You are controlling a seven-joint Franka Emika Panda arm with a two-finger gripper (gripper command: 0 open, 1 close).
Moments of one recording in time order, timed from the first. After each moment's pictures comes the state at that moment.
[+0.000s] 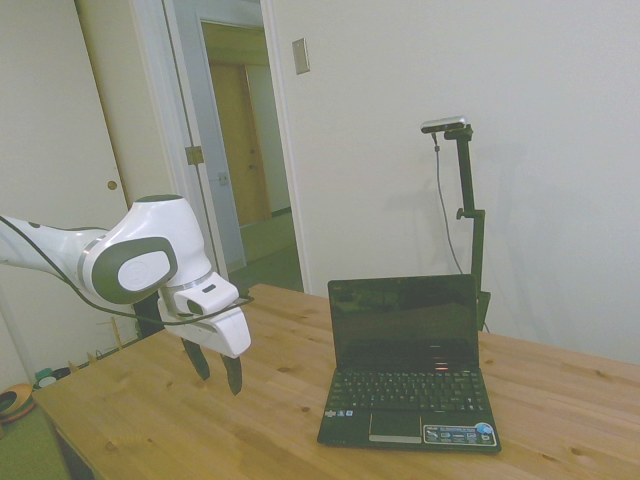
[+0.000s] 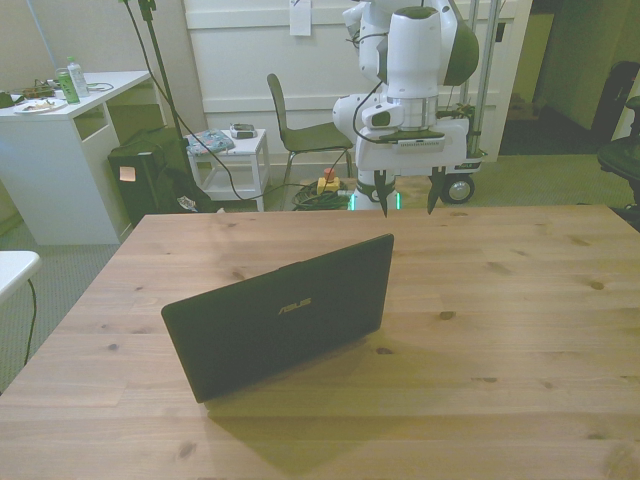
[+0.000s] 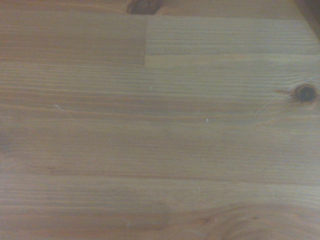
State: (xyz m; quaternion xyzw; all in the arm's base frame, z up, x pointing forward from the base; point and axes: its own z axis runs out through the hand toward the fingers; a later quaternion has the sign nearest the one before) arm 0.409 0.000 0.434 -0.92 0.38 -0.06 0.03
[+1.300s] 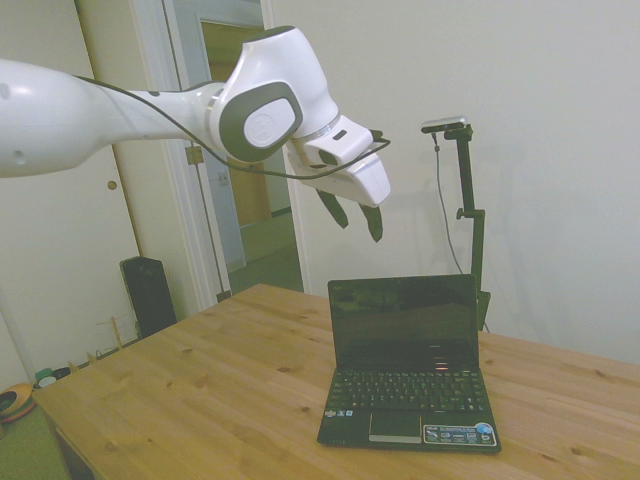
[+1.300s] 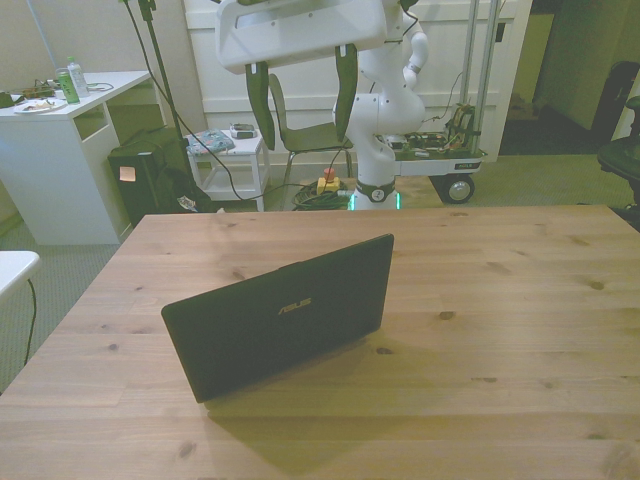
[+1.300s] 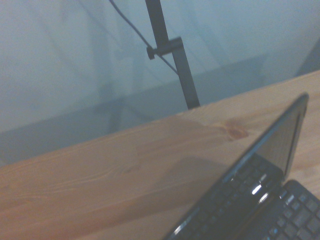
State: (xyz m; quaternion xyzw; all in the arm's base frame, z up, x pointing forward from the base) arm 0.597 -0.180 0.657 -0.82 0.50 -0.23 0.14
